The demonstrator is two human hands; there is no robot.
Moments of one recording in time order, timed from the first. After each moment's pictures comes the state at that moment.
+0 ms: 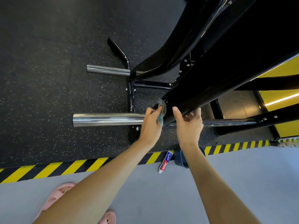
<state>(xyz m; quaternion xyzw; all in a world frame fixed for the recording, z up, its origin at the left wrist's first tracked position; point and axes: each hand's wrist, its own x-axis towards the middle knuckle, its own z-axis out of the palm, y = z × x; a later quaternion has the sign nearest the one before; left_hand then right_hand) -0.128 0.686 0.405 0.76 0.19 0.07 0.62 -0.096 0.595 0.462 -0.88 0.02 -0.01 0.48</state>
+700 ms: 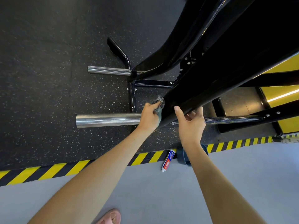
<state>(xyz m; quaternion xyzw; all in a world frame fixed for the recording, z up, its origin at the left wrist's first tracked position) -0.110 0.710 0.403 0.75 0.21 0.01 0.63 -0.099 0.598 0.464 -0.87 0.04 -0.02 0.48</state>
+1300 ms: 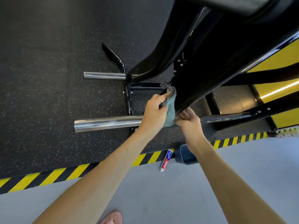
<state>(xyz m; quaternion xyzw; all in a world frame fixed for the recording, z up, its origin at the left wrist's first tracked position) -0.117 0.697 0.468 0.68 0.18 0.06 0.71 -0.095 0.576 0.493 -0.81 0.04 0.18 0.56</state>
